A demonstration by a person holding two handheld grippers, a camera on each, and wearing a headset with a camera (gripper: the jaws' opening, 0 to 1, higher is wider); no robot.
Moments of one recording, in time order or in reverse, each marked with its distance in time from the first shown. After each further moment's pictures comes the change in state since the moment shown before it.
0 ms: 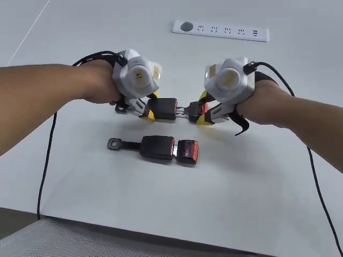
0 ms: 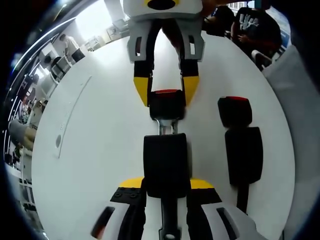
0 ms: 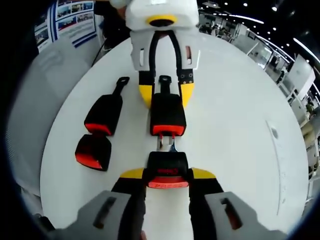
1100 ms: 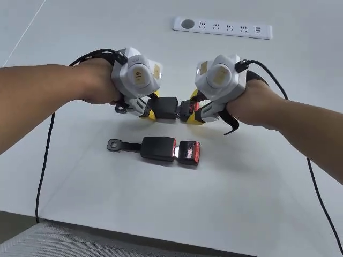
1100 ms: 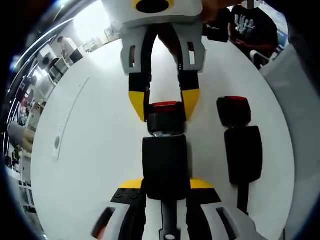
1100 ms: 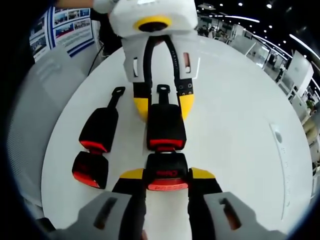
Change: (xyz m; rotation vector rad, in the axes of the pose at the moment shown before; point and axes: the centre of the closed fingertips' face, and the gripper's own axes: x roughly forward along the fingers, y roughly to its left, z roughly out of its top) left arm 0.003 0.003 -0.001 0.008 -0.005 -0.012; right arm 0.011 0.000 0.021 0.037 -0.040 0.012
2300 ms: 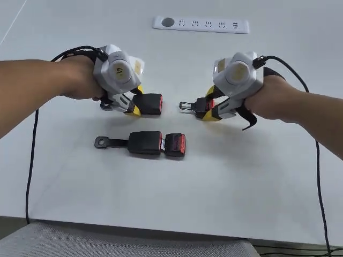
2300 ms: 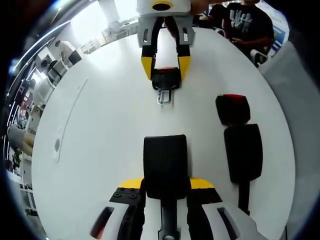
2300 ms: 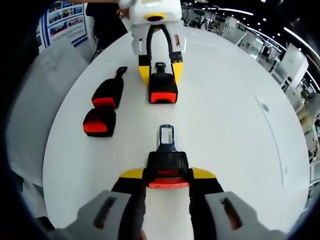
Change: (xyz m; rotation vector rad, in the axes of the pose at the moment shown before) left arm 0.000 0.000 0.000 0.022 0.003 -0.003; right arm -0.058 0.008 -0.078 0.046 0.081 -0.053
